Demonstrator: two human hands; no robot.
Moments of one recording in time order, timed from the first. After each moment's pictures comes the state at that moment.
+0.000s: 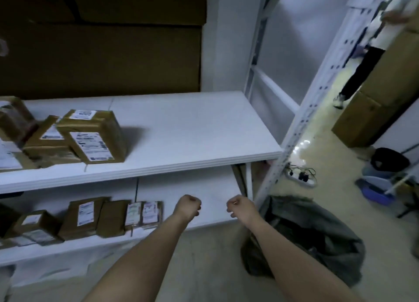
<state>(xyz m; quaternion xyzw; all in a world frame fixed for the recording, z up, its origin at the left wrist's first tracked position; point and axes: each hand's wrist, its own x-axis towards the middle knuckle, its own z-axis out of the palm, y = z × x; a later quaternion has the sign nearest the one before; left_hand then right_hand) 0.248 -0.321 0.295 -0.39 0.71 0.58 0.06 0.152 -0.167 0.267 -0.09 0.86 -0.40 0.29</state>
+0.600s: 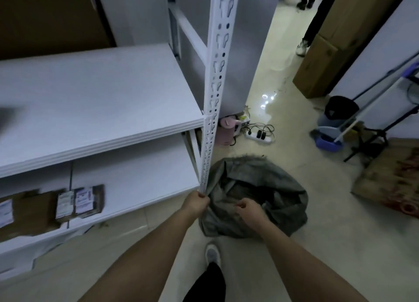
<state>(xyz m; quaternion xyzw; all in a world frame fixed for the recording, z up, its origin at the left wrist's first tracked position) 0.096 -0.091 0.214 -0.34 0.72 0.57 0.21 0.049 0.086 0.189 0.02 0.89 -0.31 0.34</state>
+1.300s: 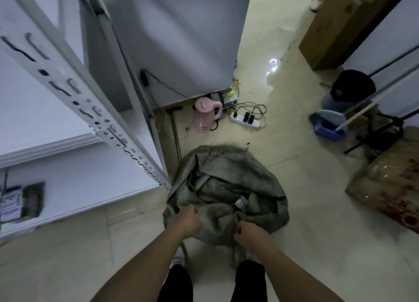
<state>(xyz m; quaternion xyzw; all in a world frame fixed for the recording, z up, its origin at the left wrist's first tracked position) -0.089 0.056 0.086 -0.26 0.81 0.34 0.40 -0.134 0.255 0.065 -0.08 0.85 -0.05 0.51</state>
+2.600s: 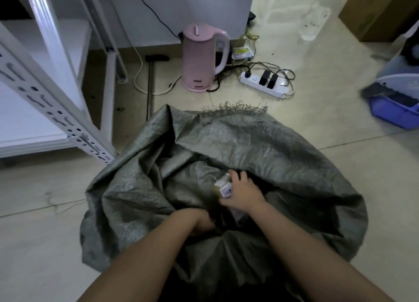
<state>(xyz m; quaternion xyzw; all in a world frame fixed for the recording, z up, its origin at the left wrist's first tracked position) -0.187 0.162 -0.429 -0.13 0.79 0.32 0.50 -0.284 0.284 -0.425 -0.26 0.92 -0.04 0.28</state>
